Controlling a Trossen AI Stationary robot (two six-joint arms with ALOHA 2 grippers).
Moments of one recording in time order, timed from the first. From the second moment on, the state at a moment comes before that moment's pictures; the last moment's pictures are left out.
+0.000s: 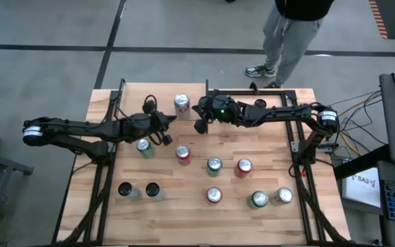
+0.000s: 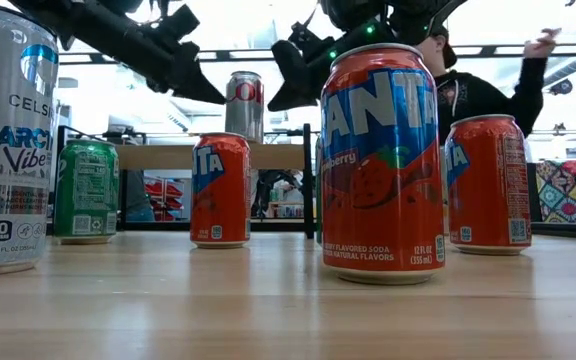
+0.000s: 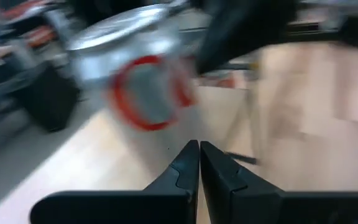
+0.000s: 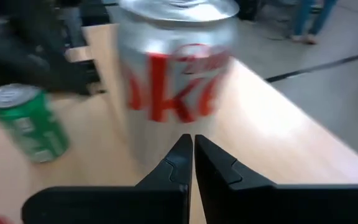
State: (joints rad) left arm 0.13 1.09 0.63 0.12 -0.44 0.12; right arm -0.25 1.71 1.22 0.14 0.22 0.03
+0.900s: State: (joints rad) left arm 0.14 1.16 0.63 0.20 -0.75 0.13; right arm -0.23 1.72 1.22 0.20 0.13 0.03
